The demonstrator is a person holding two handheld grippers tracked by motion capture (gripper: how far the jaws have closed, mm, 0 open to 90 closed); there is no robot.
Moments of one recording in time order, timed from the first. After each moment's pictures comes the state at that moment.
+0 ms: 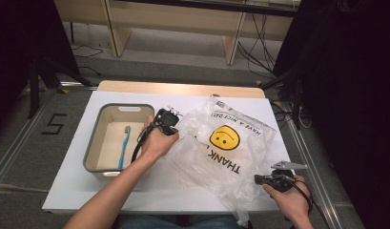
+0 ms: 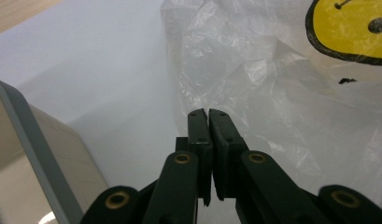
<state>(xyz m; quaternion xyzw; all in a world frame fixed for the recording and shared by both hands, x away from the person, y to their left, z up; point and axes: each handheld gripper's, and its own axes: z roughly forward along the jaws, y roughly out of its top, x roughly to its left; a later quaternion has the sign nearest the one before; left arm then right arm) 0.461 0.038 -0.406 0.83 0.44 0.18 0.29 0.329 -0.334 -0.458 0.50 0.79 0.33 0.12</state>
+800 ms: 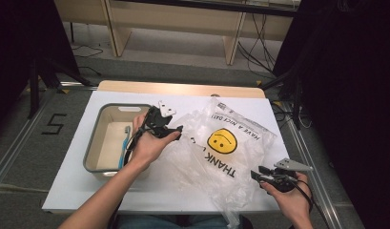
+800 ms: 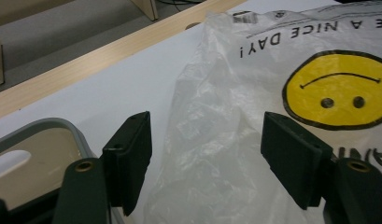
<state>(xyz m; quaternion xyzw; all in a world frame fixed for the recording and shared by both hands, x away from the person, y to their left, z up) 0.427 0.056 -0.377 0.79 0.41 0.24 0.39 0.328 -0.334 -0.449 0.46 0.77 0.39 0.18</state>
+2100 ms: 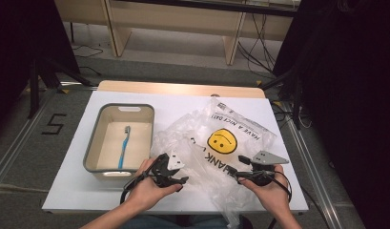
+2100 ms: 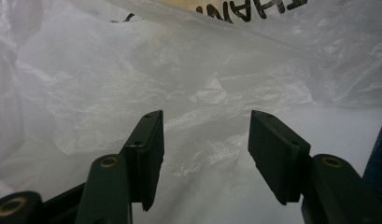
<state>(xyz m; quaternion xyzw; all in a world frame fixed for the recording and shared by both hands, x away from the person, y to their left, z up) 0.339 0.037 -0.448 0.87 0.30 0.14 0.36 0.347 -0.274 -0.443 0.36 0.80 0.44 0.19</state>
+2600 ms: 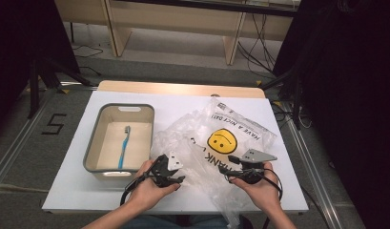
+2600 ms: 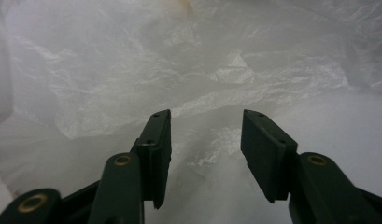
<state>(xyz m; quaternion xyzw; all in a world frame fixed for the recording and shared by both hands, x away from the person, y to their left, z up) 0.345 0.038 -0.464 0.88 0.31 0.15 0.33 0.355 -0.249 -0.447 0.34 0.82 0.44 0.17</state>
